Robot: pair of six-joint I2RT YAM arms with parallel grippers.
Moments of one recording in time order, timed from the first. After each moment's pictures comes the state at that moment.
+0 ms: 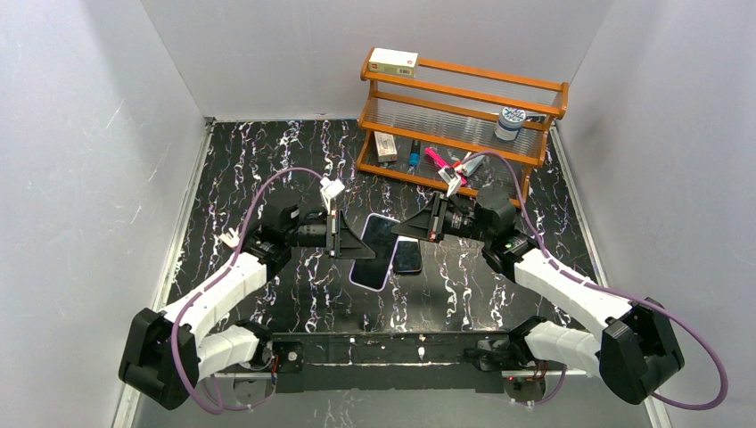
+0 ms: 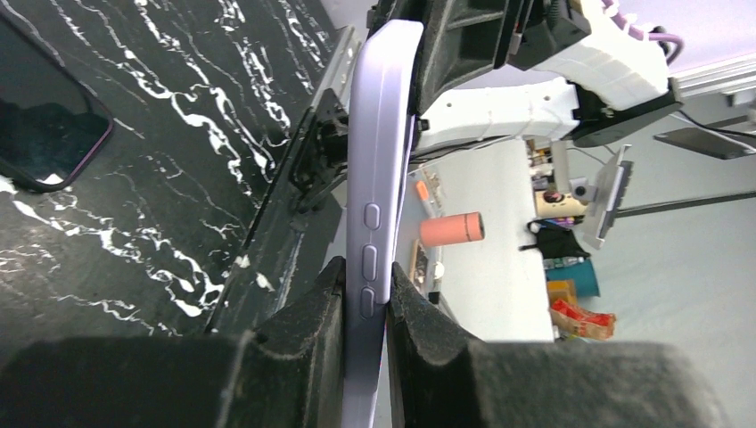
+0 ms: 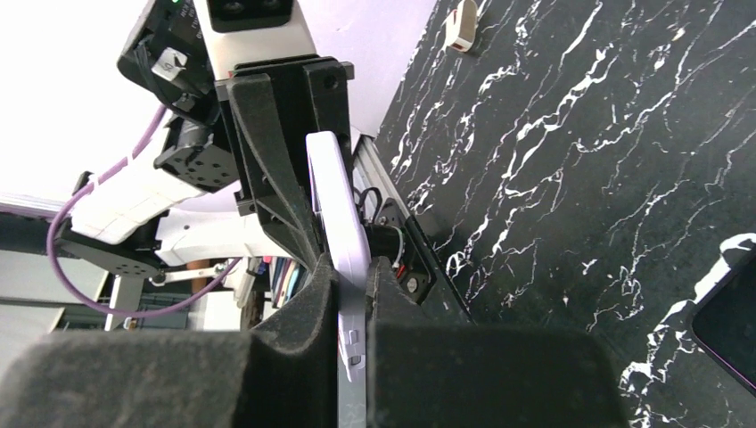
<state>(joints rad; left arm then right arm) -0.46 1.08 0.61 0.16 1.03 -0.83 0.60 1.09 0.64 0.34 -0.69 1.02</state>
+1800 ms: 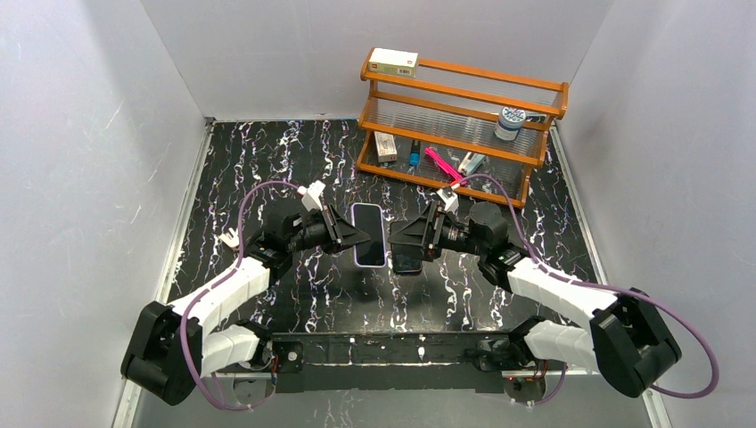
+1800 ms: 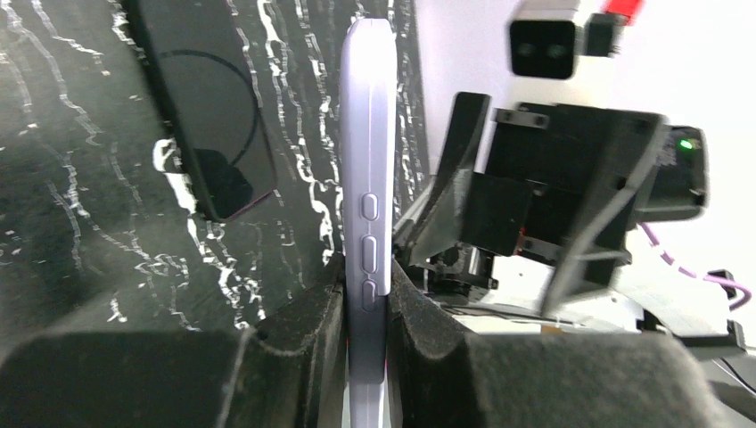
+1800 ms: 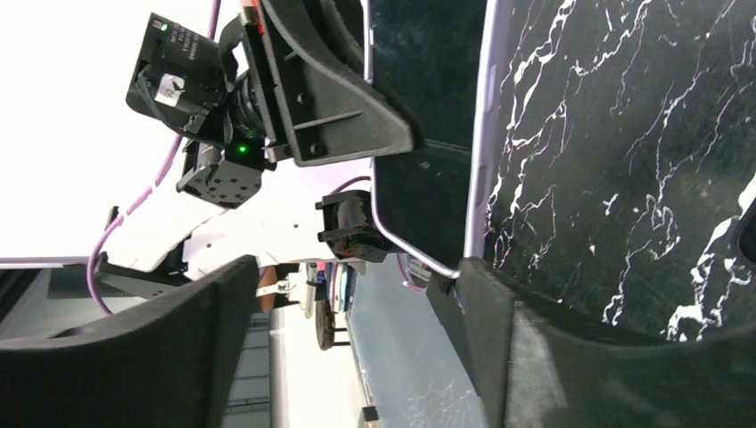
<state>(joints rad) -0.46 1.11 0.53 0.19 0.59 -1.01 0.63 1.13 0.49 0.46 -0.65 1.23</state>
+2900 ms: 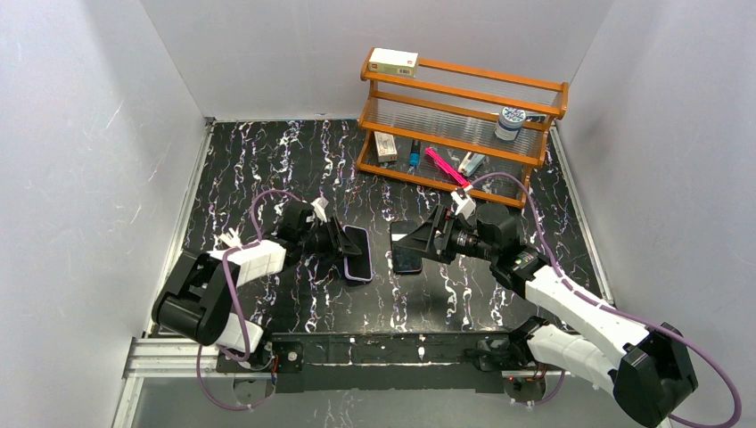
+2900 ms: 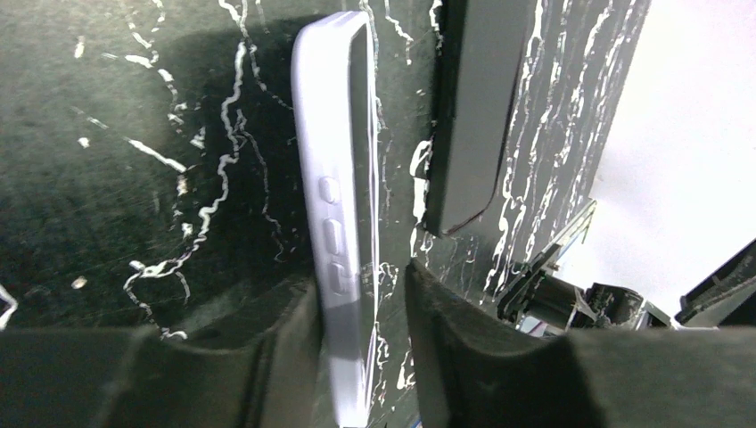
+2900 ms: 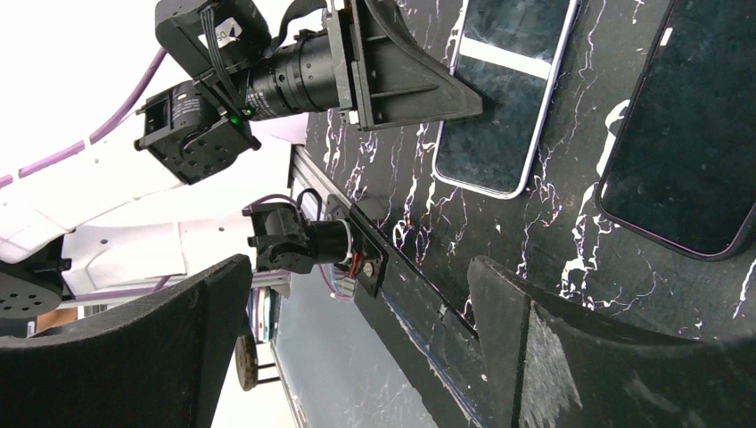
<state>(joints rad) -0.39 1.45 0.54 0.13 0.51 -0.80 0.63 0.94 0.55 0.05 -0.49 1.02</state>
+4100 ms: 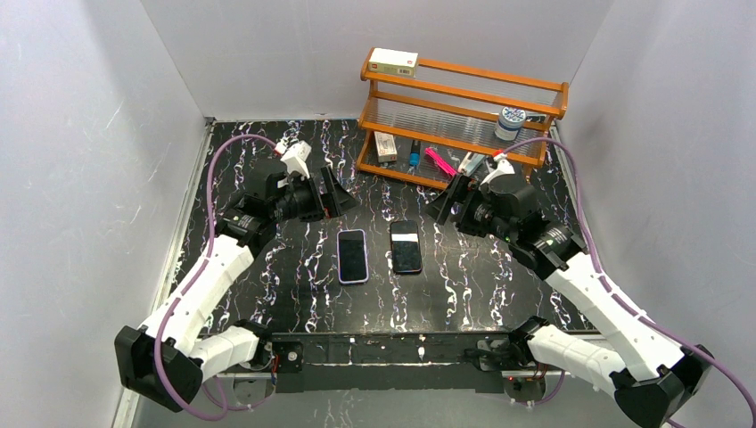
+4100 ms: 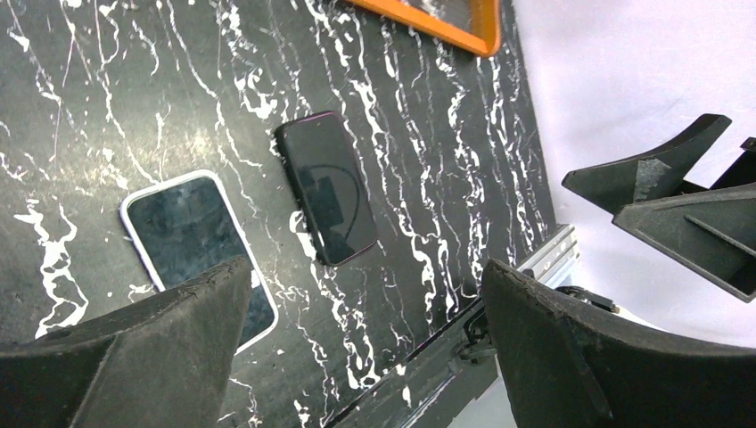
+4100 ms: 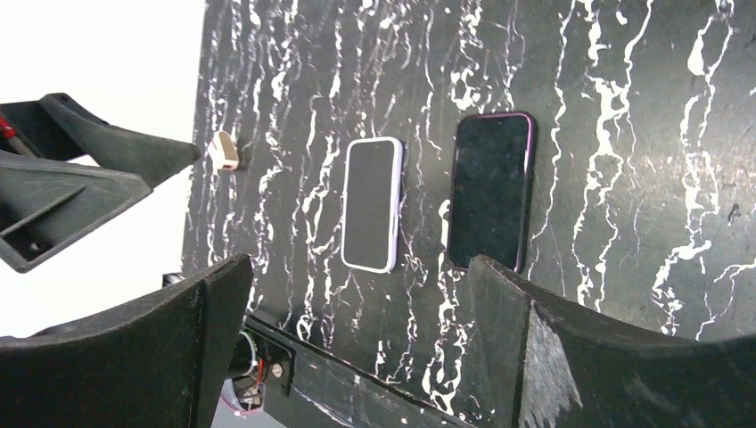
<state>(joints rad) -0.39 1.08 0.98 -0.40 0.39 -0.60 0.63 0.92 0.98 -0.54 -0.02 0.79</state>
